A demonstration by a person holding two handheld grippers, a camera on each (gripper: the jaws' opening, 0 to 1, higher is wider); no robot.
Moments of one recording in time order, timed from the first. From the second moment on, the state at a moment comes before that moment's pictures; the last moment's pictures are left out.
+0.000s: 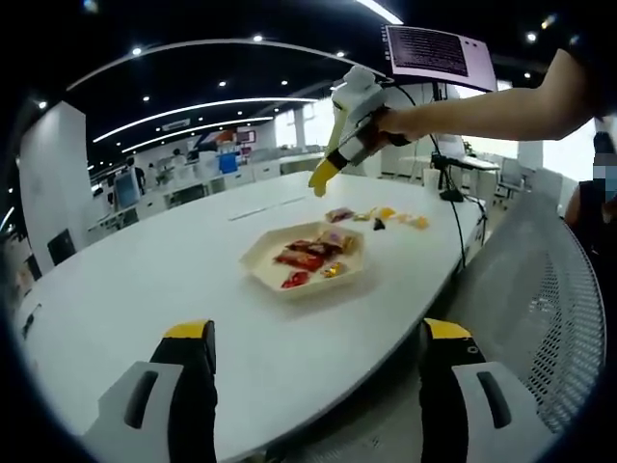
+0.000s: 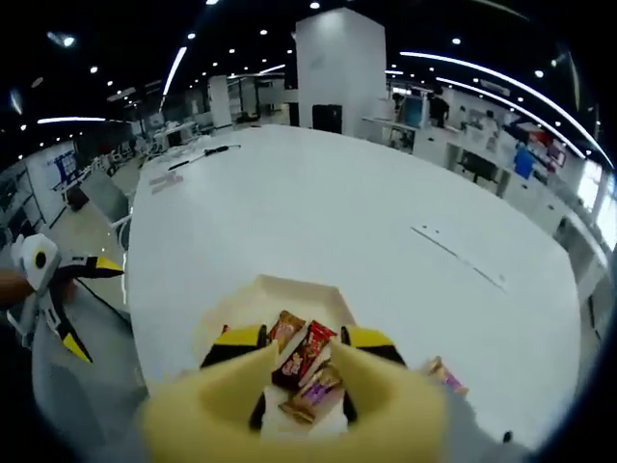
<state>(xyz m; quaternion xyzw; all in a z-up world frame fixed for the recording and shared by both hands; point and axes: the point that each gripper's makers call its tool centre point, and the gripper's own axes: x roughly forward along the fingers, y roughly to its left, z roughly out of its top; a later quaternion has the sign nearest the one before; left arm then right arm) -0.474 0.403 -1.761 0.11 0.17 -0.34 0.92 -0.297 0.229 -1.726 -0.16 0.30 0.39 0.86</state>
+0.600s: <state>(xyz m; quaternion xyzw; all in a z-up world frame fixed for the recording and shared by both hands) -0.474 0.404 -1.762 0.11 0.17 -0.34 0.92 -0.322 0.088 -1.782 -0.15 0.35 0.26 0.89</state>
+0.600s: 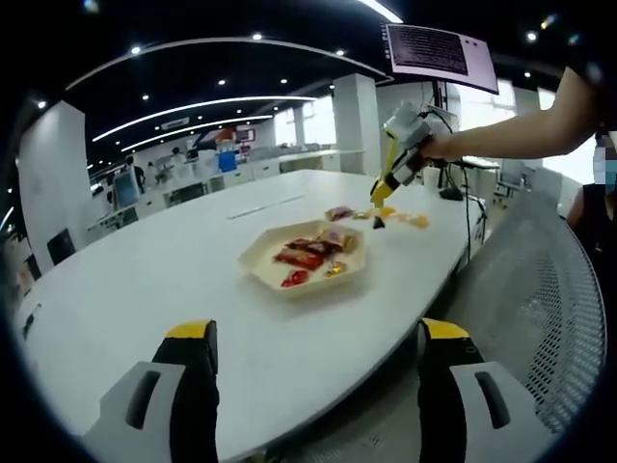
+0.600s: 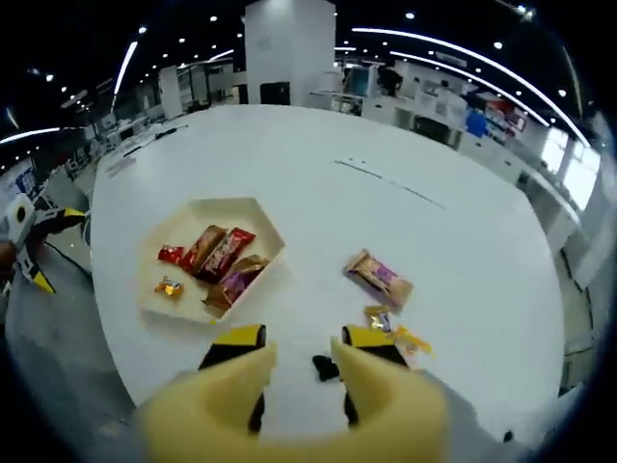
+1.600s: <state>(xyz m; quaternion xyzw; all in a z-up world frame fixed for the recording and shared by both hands) -0.474 0.404 -1.764 0.11 0.18 -0.35 0.91 -0.354 -0.002 -1.830 0.01 0.38 0.11 0.92</state>
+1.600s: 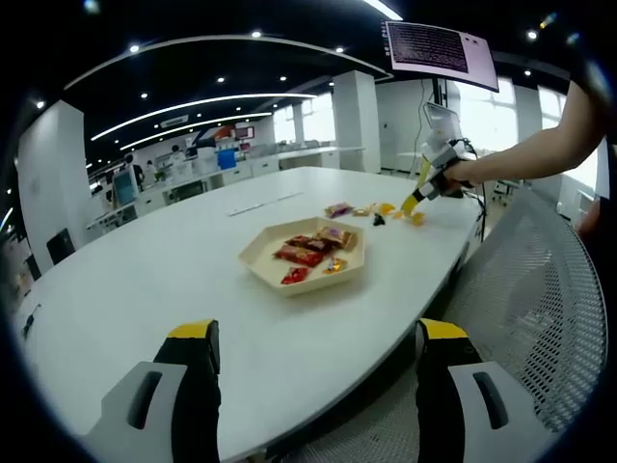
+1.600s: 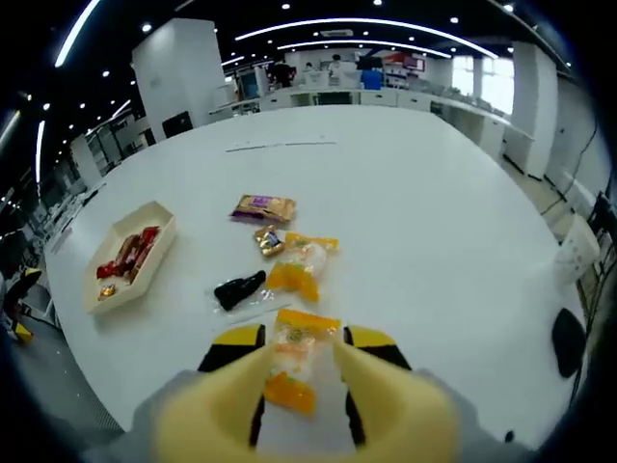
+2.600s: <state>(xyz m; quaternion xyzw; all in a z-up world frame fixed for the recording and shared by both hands) -0.472 0.404 -1.764 0.11 0.18 -0.34 0.92 -0.362 0.020 -1.827 -0.03 0.38 0.12 0.92</state>
